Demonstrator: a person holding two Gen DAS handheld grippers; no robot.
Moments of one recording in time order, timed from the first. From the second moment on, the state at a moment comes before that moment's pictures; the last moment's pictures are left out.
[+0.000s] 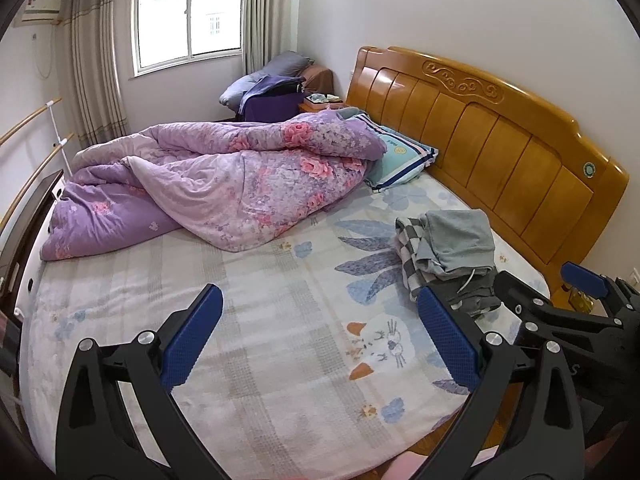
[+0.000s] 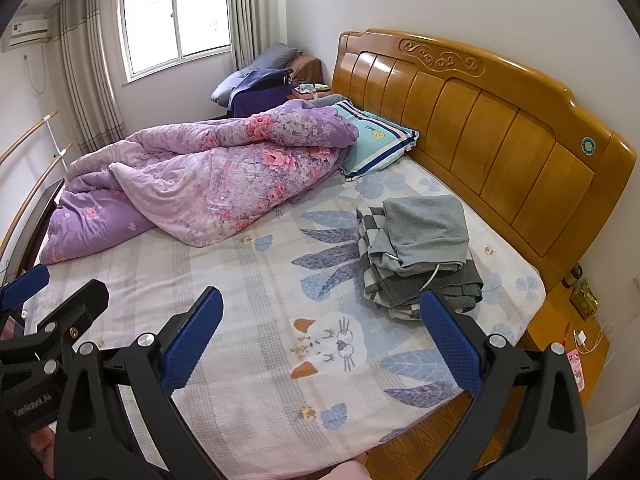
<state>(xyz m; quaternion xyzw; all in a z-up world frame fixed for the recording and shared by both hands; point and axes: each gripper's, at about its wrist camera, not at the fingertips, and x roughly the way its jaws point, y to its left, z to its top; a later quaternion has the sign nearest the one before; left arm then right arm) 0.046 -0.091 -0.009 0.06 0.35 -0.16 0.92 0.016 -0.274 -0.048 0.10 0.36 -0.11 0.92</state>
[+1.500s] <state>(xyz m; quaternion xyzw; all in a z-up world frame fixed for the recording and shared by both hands) 0.064 -0.094 -0.018 0.03 0.39 -0.15 0.91 0.025 -0.283 -0.049 0.08 0.37 -0.10 0.92</state>
